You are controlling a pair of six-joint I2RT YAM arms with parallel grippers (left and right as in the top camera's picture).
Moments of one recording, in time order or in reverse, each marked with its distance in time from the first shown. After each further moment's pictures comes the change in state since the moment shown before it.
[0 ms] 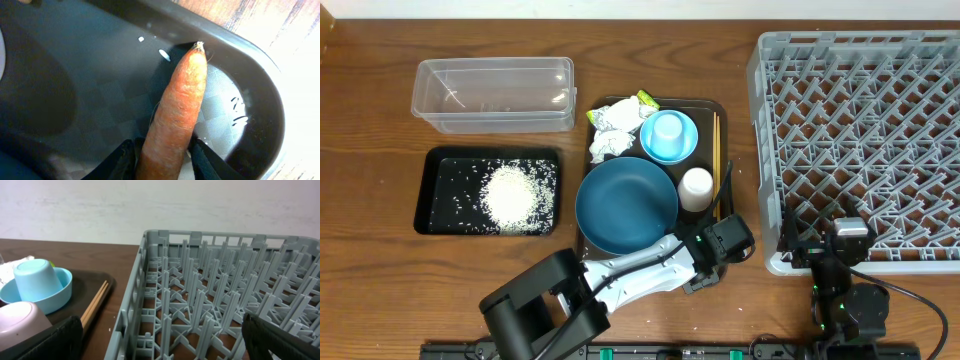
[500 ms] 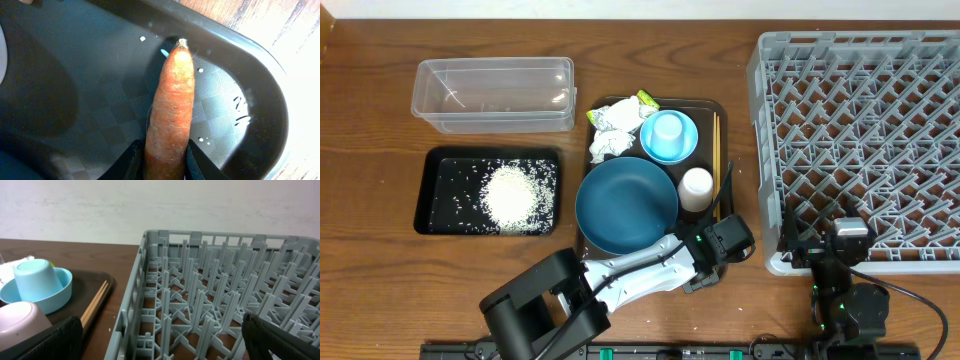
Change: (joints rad) left arm 0.000 0.000 0.001 0.000 -0.004 0.006; right arm 0.000 0.000 0.000 0.000 0.000 0.000
